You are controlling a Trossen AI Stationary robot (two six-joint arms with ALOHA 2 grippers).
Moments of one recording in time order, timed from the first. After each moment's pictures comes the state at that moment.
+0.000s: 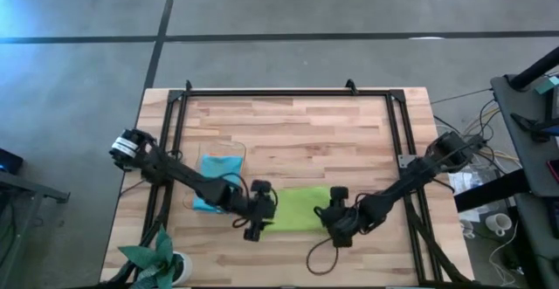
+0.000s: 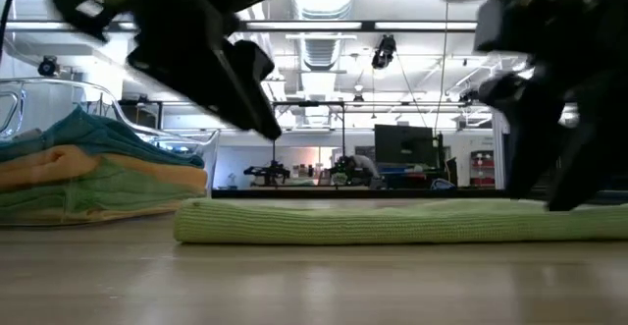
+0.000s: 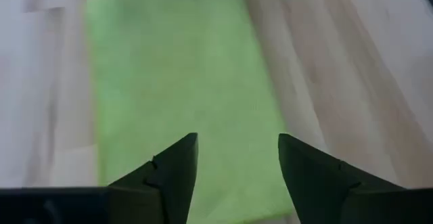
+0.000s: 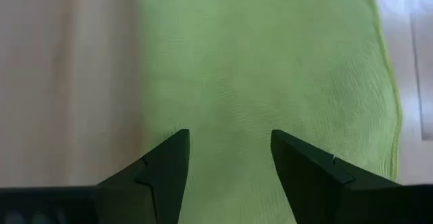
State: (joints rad) left arm -0.40 1.69 1.02 -0.16 -0.17 -0.16; right arm 0.61 1.73 0.94 -0.47 0.34 0.51
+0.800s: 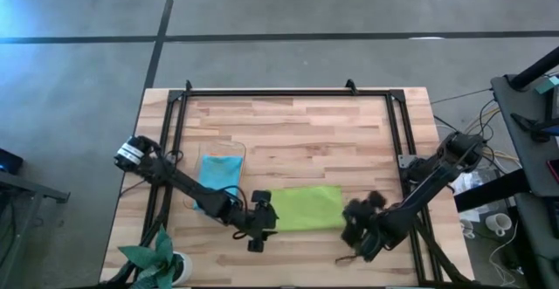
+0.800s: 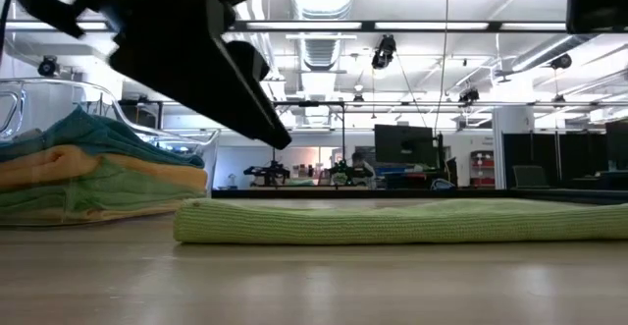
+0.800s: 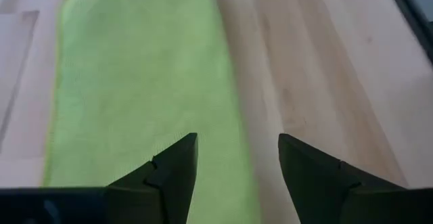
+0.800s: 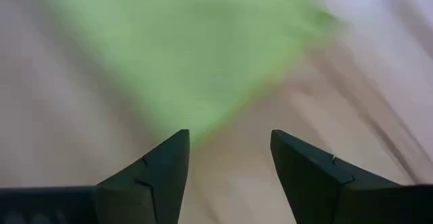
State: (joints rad) left arm -0.49 1.77 1.03 -0.04 -0.27 -0.28; right arm 0.82 1.68 1.00 -0.88 0.44 1.42
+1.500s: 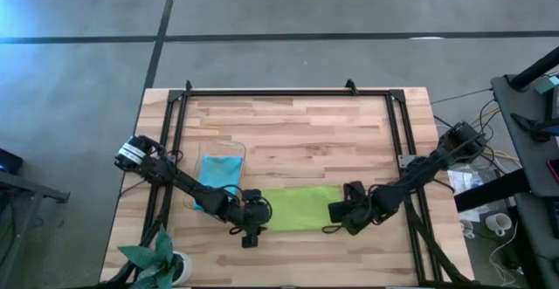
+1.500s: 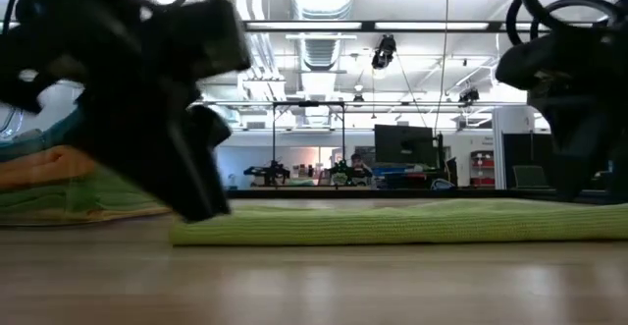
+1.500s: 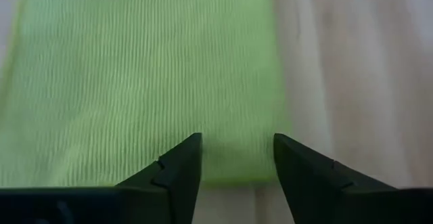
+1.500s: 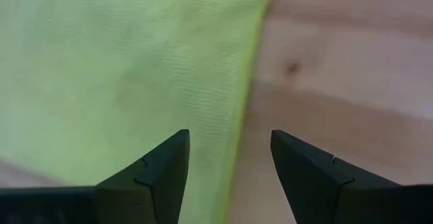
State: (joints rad) left arm -0.47 1.78 0.92 -0.04 -0.19 -0.44; right arm 0.61 1.57 0.78 -0.57 0.27 1.96
